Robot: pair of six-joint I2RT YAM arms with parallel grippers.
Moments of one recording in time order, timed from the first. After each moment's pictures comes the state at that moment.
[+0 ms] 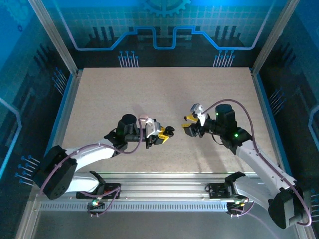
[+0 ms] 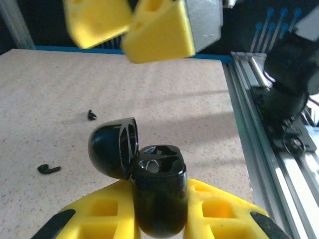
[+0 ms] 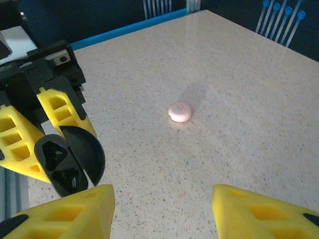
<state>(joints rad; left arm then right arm) -0.59 1.34 0.49 0.59 0.73 0.14 0.38 0.98 0.70 -0.27 -0.50 -0.14</state>
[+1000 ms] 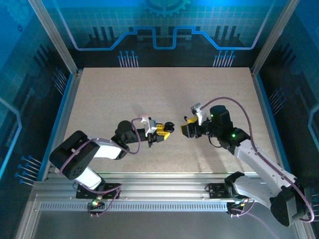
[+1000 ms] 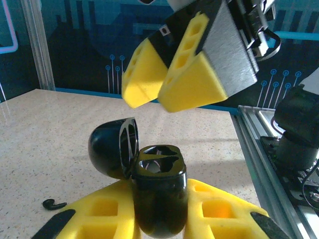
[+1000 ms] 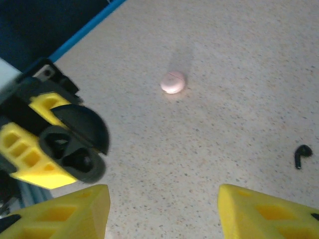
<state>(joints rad) -0.58 1.57 0.41 1.20 0.74 -0.06 0.46 1.01 0.74 -0.33 -0.39 0.12</state>
